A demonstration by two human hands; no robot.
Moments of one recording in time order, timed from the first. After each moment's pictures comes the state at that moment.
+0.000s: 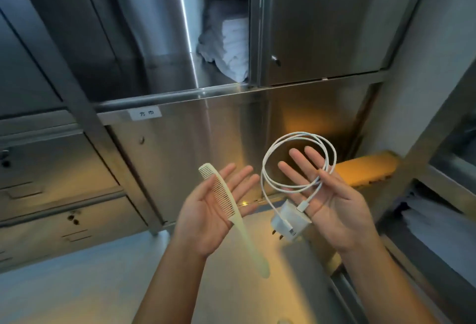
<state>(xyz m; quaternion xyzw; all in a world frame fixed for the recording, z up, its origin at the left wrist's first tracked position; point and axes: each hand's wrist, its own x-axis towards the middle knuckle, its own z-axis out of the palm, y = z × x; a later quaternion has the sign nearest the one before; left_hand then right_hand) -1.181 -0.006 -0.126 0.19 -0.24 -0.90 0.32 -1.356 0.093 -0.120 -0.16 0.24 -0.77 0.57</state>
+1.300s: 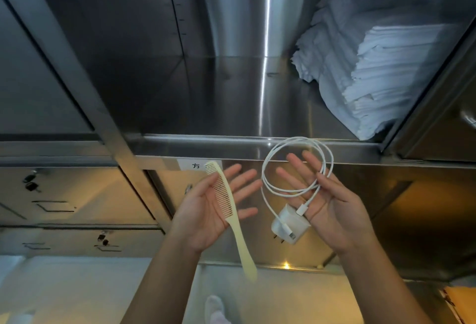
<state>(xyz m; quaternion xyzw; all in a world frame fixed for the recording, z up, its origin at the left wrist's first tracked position) -1.169 -0.391 -0.149 0.26 -0.24 -0.85 0.39 -1.370 -0.345 -0.140 -0.17 0.25 -0.65 0.70</state>
